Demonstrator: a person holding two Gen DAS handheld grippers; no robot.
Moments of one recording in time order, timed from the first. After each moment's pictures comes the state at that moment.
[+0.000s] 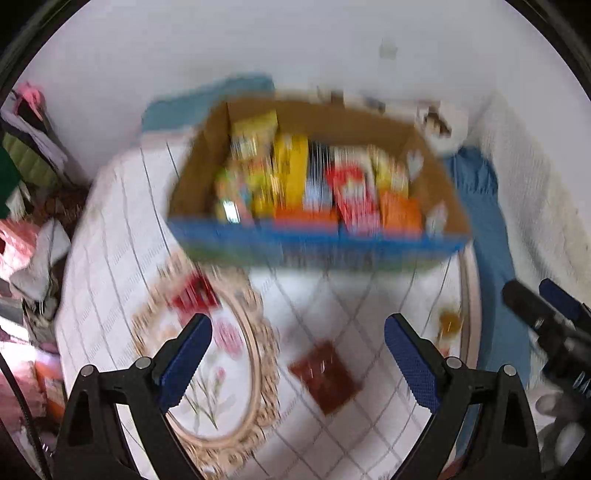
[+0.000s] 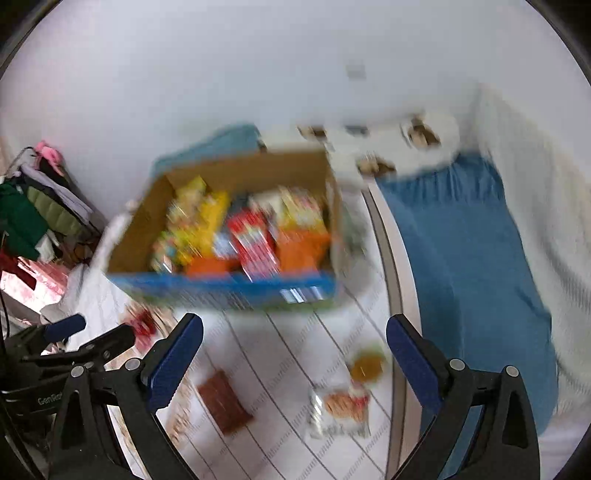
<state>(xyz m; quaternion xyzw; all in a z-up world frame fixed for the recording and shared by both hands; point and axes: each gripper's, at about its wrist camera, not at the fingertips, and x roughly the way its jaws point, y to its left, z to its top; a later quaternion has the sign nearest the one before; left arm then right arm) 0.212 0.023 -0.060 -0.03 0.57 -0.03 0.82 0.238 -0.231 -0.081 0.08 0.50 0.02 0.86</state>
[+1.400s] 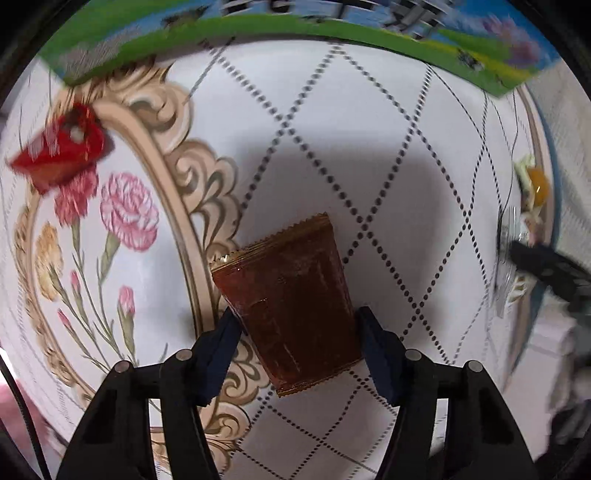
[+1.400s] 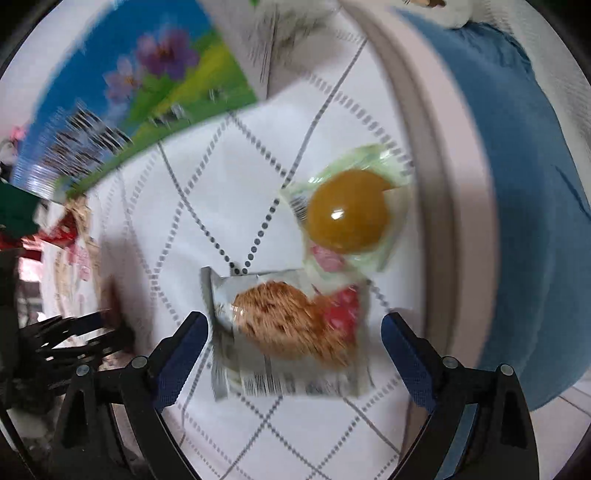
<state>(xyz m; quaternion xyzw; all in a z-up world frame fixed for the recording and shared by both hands) 0.197 0.004 -0.232 -0.01 0.72 -0.08 0.69 0.206 -0.304 -0.279 0.14 0.66 0.06 0.74</state>
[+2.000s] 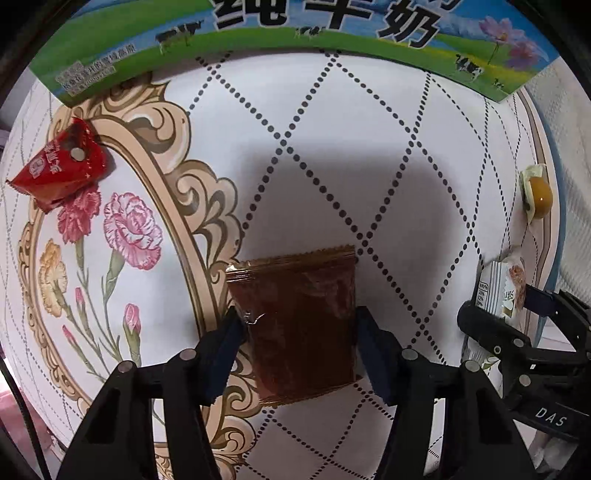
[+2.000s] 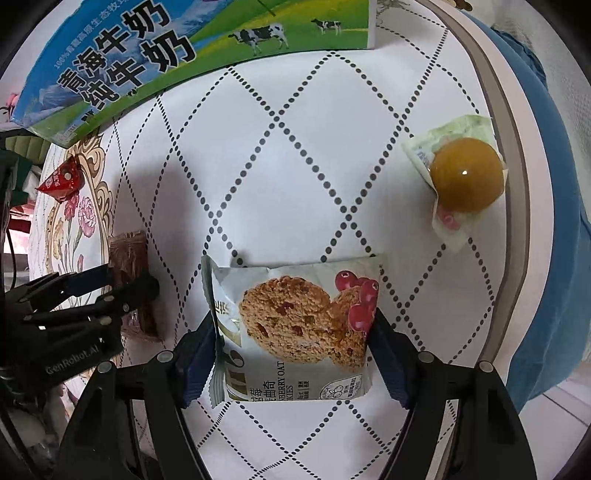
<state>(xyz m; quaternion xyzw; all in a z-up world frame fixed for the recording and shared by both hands) 0.196 0.004 -0.232 0.02 0.69 -0.08 0.71 0.189 -0.244 -0.276 0.09 0.68 0.06 0.73</state>
